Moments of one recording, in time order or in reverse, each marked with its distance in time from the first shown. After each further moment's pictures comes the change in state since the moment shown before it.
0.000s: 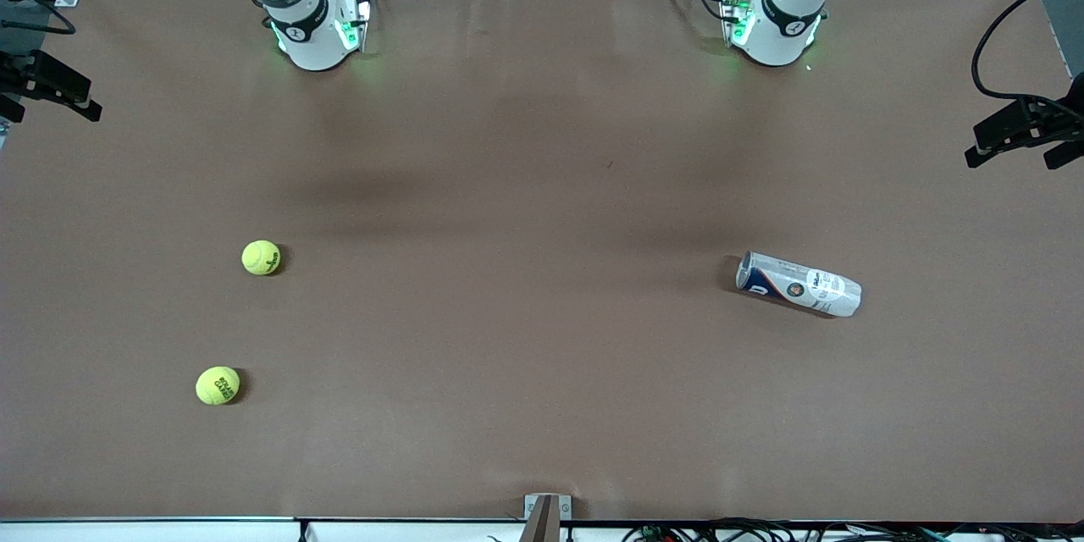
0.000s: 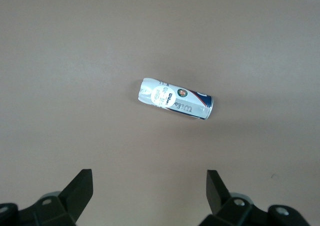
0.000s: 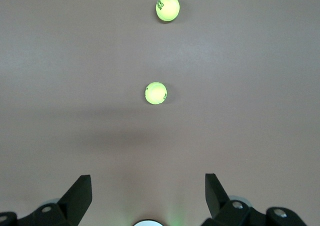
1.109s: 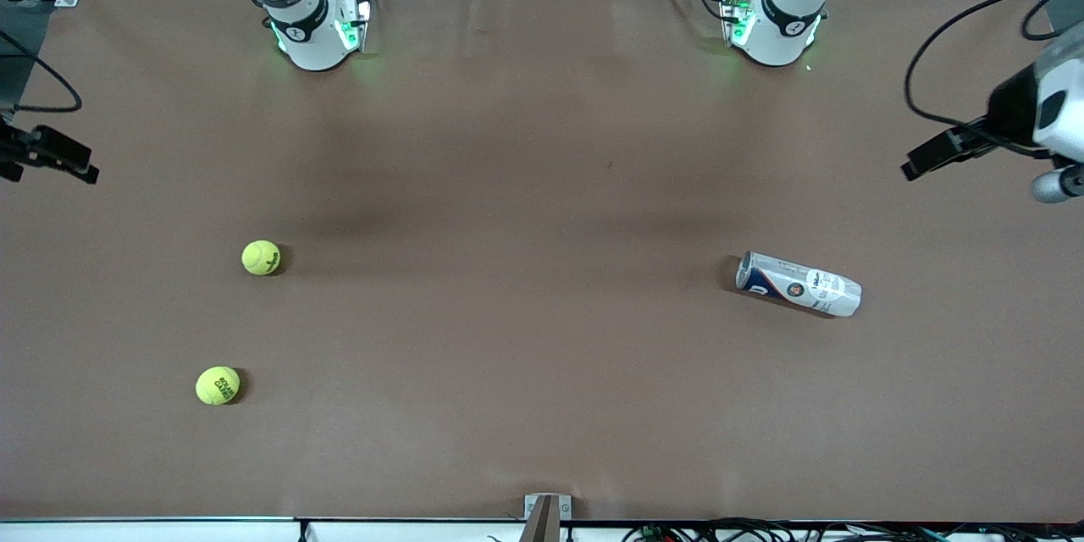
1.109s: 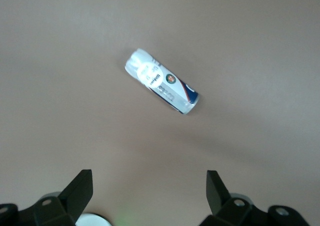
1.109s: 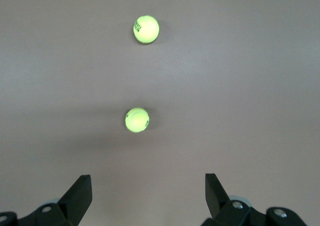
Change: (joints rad) left arm -0.035 0.034 -0.106 -0.013 -0.001 -0.042 -0.584; right arm -0.021 0.144 -0.017 0.001 -0.042 0.182 -0.006
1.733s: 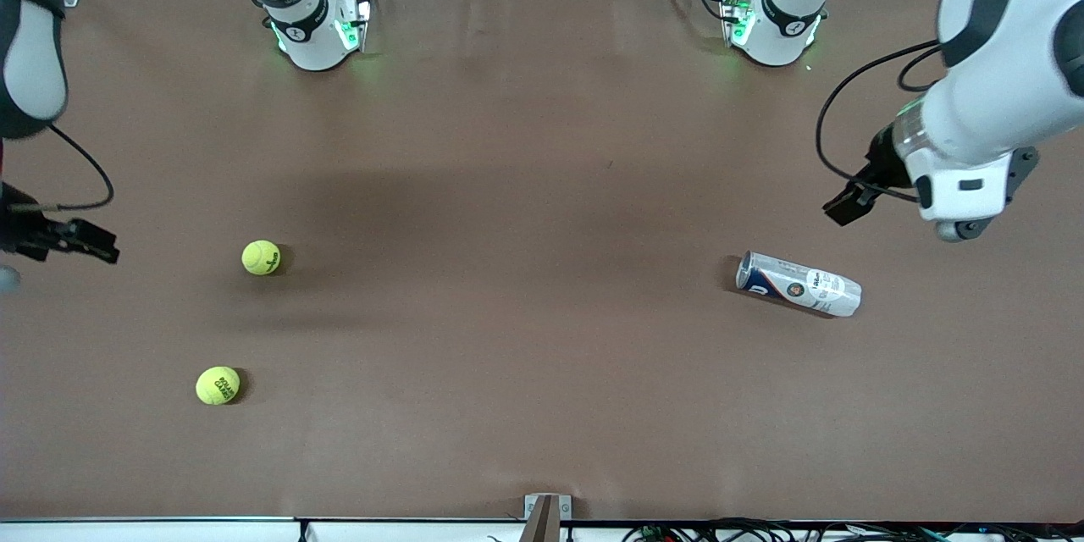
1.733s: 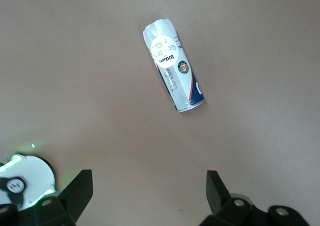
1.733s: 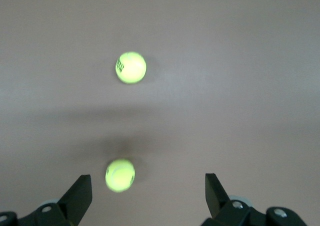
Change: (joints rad) left arm -0.018 0.127 -0.141 -0.008 0.092 0.025 -0.622; right arm -0.024 0.228 -0.001 -0.002 -0.003 0.318 -0.009
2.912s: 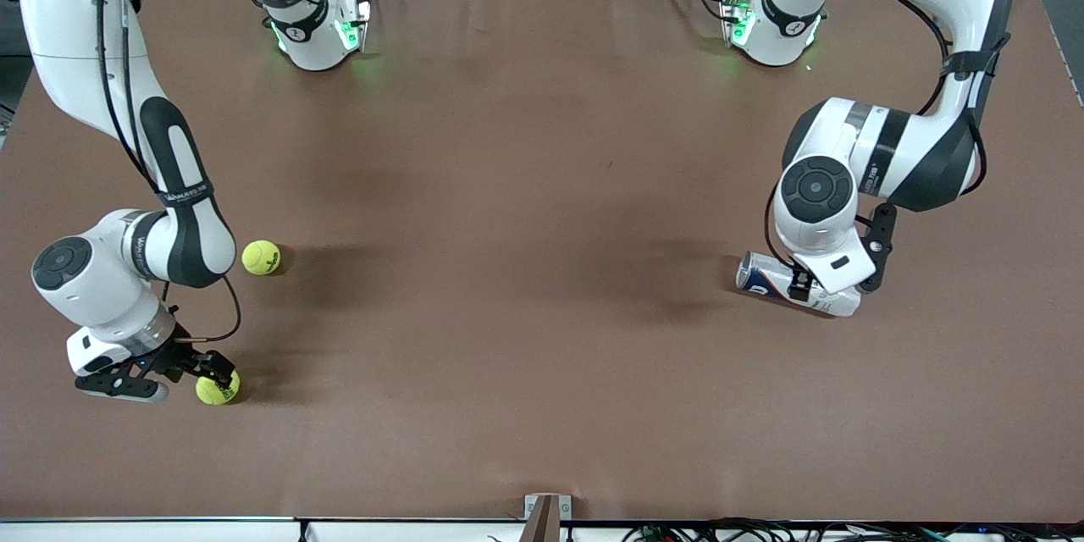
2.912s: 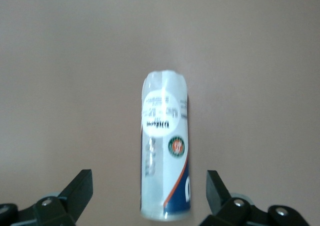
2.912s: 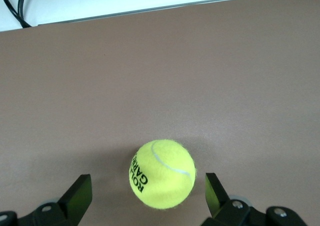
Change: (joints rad) left arm -0.046 0.173 -0.004 -0.287 0.429 0.424 -0.623; right arm 0.036 0.463 0.016 0.001 0.175 0.712 0.065
